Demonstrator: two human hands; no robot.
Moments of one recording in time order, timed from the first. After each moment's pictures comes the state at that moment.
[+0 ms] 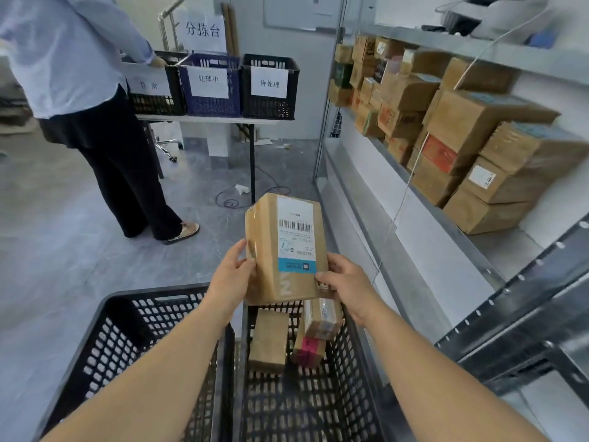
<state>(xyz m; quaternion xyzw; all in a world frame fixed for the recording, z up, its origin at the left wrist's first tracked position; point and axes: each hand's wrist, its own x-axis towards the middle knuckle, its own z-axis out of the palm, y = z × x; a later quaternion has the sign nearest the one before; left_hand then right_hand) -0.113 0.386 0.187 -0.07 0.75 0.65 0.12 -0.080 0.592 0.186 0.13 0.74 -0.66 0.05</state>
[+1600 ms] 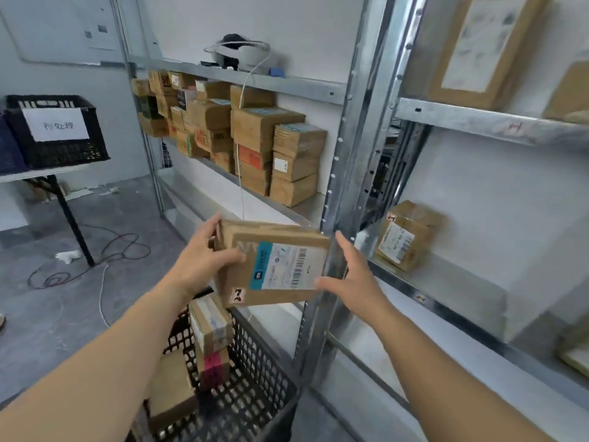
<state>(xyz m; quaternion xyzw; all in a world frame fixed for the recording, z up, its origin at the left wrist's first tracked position) -0.044 0.493 0.271 0.34 0.70 0.59 0.23 0.155 0.663 0.260 0.31 0.82 -0.44 -0.21</state>
